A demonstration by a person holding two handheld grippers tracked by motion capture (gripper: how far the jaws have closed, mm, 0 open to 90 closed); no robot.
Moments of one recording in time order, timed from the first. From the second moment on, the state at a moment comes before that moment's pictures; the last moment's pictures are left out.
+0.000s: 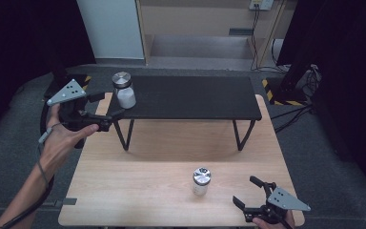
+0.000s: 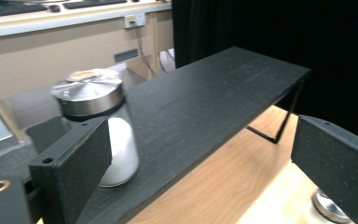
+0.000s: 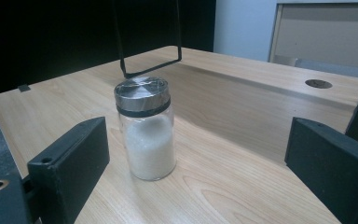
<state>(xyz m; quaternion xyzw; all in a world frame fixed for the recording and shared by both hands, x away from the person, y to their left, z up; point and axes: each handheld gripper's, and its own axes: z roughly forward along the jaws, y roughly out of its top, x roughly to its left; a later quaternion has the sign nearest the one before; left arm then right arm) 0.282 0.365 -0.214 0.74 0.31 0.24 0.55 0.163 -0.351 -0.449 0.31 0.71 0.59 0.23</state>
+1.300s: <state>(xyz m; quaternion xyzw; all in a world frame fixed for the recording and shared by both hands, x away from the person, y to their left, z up) 0.269 0.354 -0.299 0.75 0.25 0.21 0.57 0.164 -0.350 -0.449 0.30 0.71 0.59 0.23</state>
